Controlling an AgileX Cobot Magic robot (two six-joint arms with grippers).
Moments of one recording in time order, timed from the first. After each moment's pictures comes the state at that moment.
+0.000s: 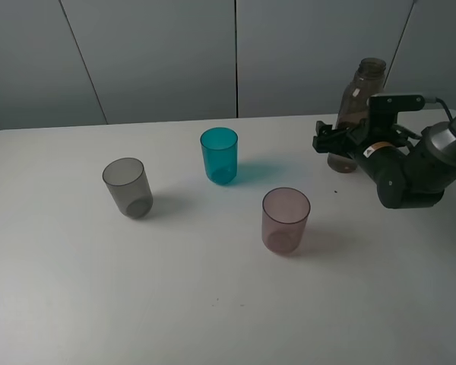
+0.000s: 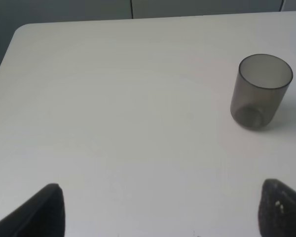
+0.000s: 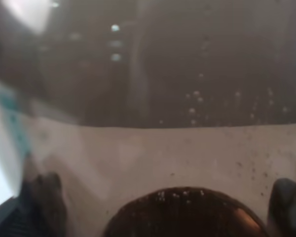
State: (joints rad) left arm -0.02 0.00 -0.51 0.02 1.08 -0.02; right arm 0.19 2.22 -0.77 0.14 -1.11 0.01
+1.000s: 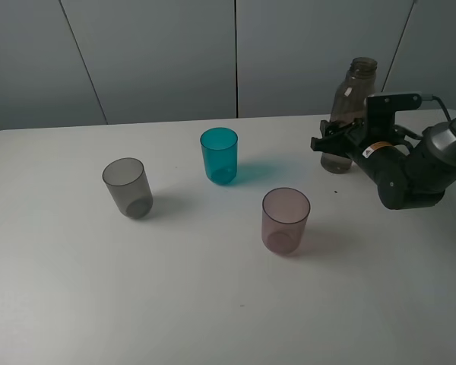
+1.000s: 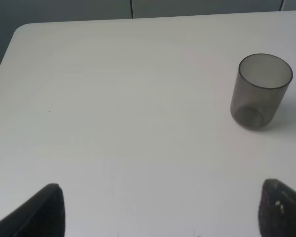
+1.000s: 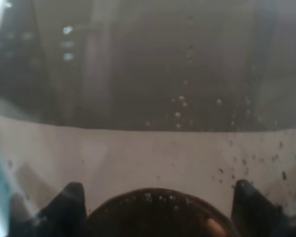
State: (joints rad) left arm -0.02 0.00 -0.51 0.02 1.08 -0.02; right arm 0.19 2.22 -0.77 0.07 -1.12 0.02
